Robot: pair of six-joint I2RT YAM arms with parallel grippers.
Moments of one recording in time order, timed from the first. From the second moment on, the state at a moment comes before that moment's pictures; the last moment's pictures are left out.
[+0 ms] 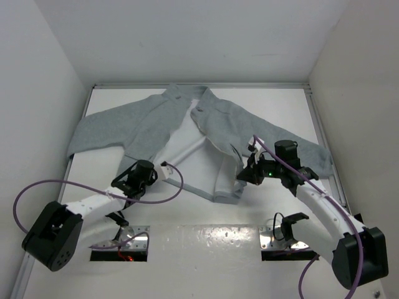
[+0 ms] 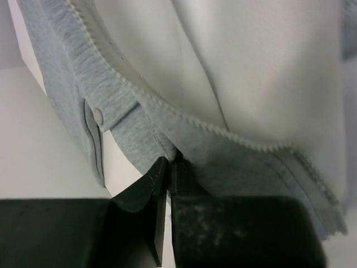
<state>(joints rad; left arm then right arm) -0.50 1.04 0.25 0.02 -0.44 0.86 0.26 0.95 0.48 -0.27 -0.76 -0.23</state>
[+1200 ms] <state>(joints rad) -0.19 1.24 0.92 -0.82 0.22 0.58 0.26 0.92 0.48 -0.27 -0.74 -0.23</state>
